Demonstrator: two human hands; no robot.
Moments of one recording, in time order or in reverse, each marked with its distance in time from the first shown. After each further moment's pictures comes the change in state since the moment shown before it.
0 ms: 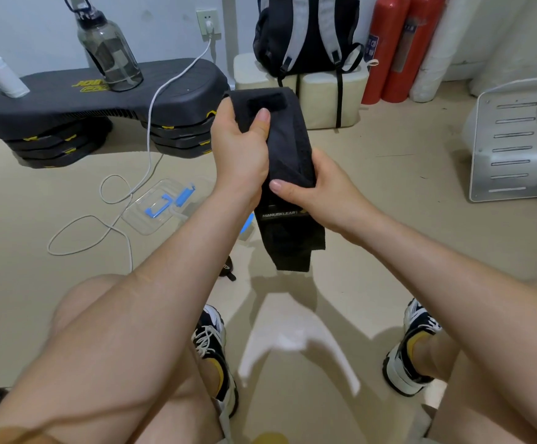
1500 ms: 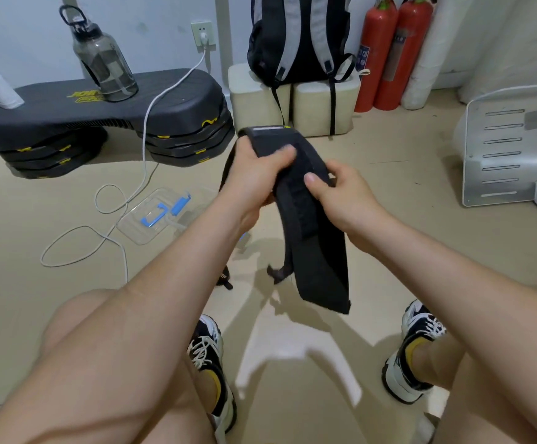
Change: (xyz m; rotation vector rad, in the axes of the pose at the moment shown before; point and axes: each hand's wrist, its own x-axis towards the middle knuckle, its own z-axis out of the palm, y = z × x) left_hand -0.008 -0.004 0.002 0.003 -0.283 -0.457; right_hand 0.002 0.007 -0.016 0.024 0.223 0.170
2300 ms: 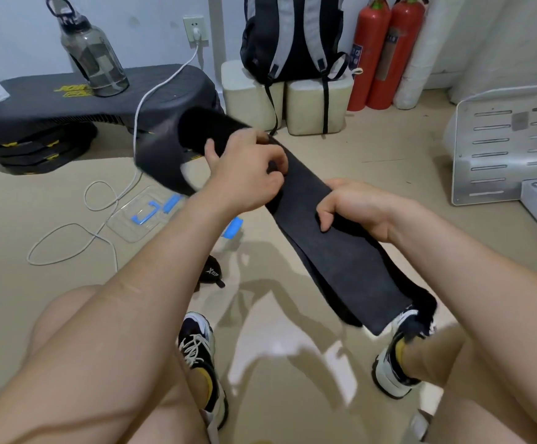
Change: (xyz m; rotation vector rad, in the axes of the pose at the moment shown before) left_hand 0.006 0.007 -0.010 1.288 -0.067 0.421; right_hand -0.005 -0.015 -0.035 -0.085 -0.450 0.363
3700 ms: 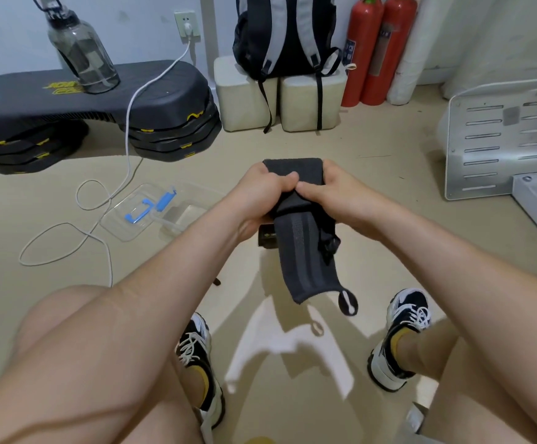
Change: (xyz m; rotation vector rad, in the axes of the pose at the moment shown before) left_hand -0.011 0.020 0.035 -1.232 -0.244 -0.461; right_hand 0.014 0.013 0.005 -0.085 0.199 -0.242
